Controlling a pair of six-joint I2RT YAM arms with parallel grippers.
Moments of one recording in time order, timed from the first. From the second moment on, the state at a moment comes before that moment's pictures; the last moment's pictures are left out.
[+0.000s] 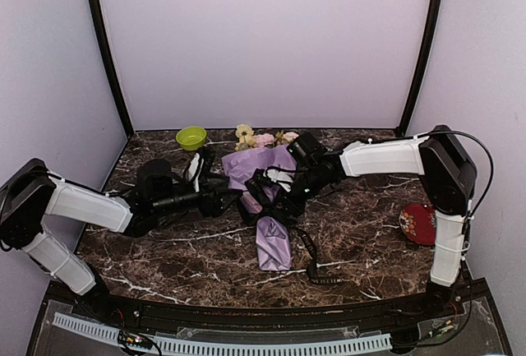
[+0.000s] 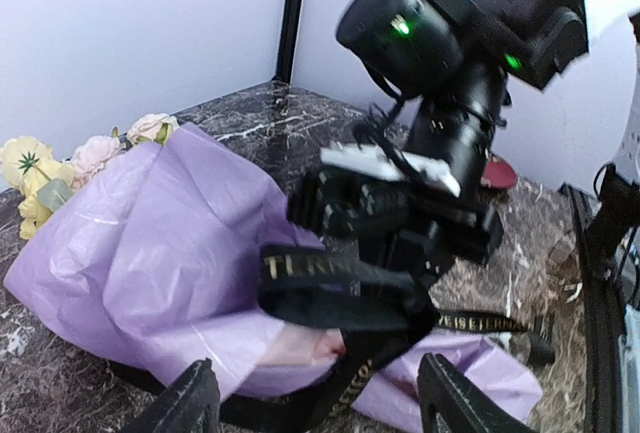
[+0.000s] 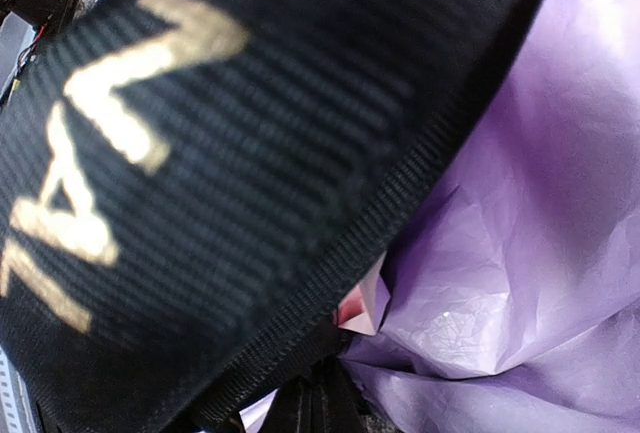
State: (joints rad) left arm -0.71 1.48 0.50 0.78 0.32 -0.09; right arm 0.77 1.98 1.38 -0.47 -0.56 -0.37
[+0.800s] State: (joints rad) left arm -0.67 1.74 0.81 0.63 0.55 -0.20; right arm 0.77 1.94 1.38 -0.45 -0.55 -0.37
